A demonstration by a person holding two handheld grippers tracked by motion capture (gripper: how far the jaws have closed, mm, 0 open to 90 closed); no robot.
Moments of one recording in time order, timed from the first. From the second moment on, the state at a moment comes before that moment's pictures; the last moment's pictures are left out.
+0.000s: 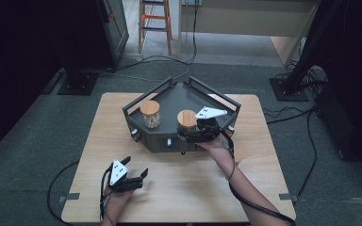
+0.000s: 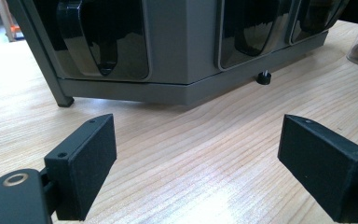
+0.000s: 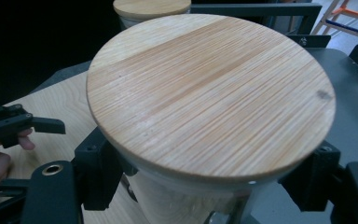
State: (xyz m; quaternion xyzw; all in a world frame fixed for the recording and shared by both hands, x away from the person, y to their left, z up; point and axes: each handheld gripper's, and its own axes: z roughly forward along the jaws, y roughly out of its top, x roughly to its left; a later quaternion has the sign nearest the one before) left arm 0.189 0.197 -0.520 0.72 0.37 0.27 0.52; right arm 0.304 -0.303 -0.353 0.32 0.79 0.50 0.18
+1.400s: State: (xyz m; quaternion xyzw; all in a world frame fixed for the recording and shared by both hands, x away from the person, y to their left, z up) left arm 0.188 0.197 -0.521 0.72 0.37 0.27 0.52; right arm 0.325 -0.288 -0.355 0.34 0.78 0.48 0.21
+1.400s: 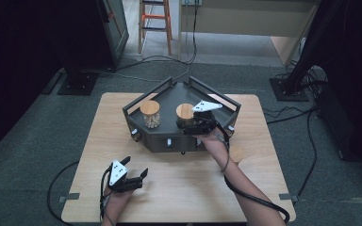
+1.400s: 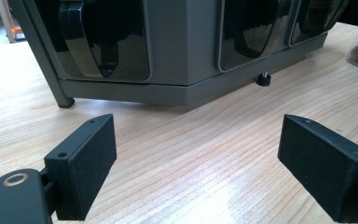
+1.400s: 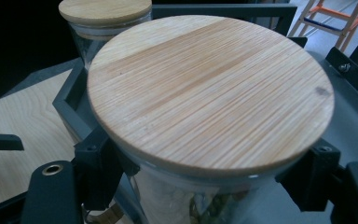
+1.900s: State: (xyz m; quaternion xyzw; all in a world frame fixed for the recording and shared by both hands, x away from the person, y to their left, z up) left arm 0.188 0.198 -0.521 0.72 0.36 0.27 0.52; right arm 0.337 -0.284 -0.358 0.36 0.77 0.49 0.20
